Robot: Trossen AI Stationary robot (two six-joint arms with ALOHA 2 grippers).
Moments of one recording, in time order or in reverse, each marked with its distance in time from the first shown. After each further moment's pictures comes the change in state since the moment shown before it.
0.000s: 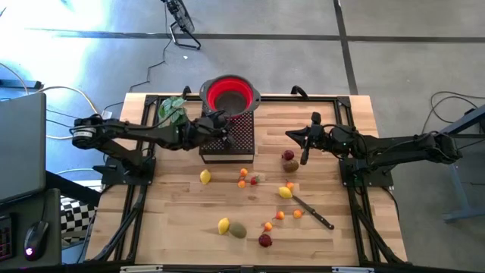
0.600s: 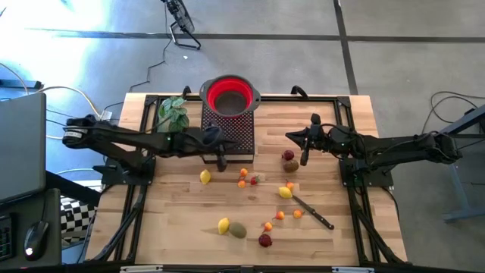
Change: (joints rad) left arm -0.143 -0.124 0.001 -0.005 0.236 0.135; right arm 0.000 0.000 0.000 -0.054 -0.004 0.075
